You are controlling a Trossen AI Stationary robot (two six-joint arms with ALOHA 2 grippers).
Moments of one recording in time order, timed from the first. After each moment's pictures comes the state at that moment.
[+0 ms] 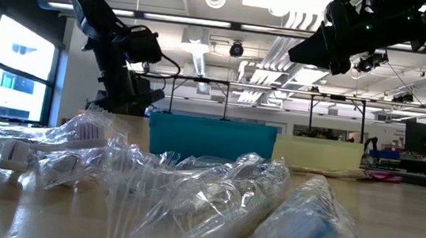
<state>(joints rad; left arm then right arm) 0.62 1.52 0.78 -0.23 -0.12 -0.53 -0.35 0.96 0.51 0.24 0.03 0.13</state>
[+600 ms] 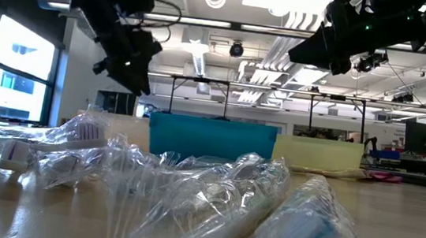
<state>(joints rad) 0.47 1.20 0.78 -0.31 -0.27 -0.34 -0.35 0.96 0.51 0.24 0.05 0.13</state>
